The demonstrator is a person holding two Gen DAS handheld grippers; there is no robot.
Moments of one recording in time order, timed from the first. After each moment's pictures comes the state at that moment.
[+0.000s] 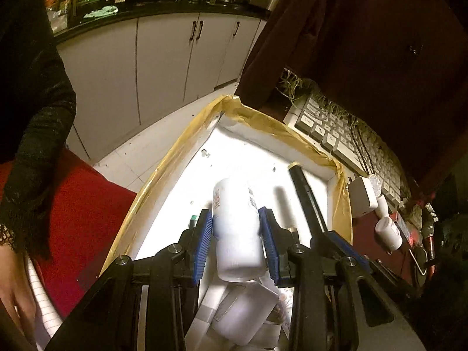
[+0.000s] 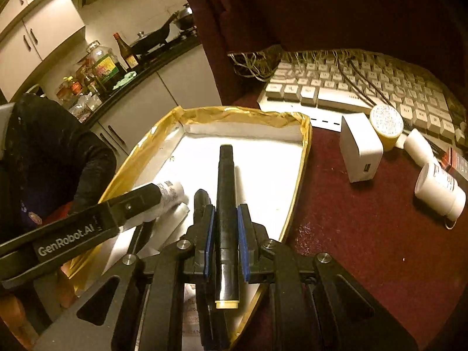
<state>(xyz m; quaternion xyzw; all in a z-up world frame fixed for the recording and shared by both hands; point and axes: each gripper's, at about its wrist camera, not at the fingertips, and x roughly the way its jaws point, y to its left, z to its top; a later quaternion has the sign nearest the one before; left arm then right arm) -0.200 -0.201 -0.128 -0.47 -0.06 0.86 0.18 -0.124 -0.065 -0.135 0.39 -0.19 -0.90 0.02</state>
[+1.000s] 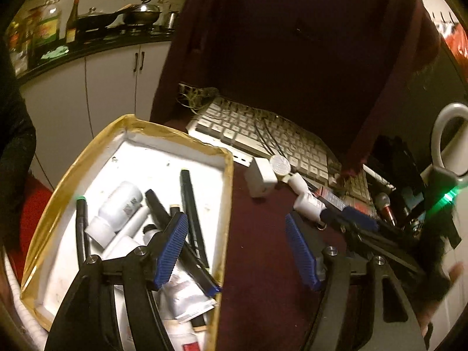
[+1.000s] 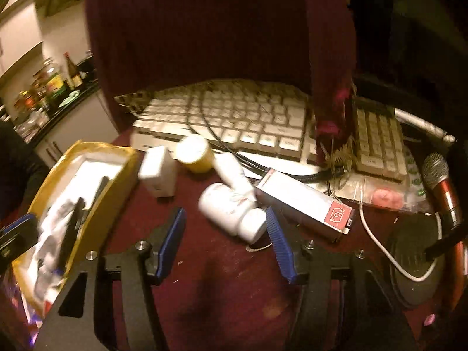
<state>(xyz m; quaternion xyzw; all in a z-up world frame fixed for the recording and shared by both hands) -0.102 -0.124 -0.086 -0.40 -0.03 0.87 0.29 -0.057 0.088 -0.118 0.38 -0.15 -0.91 -0.11</state>
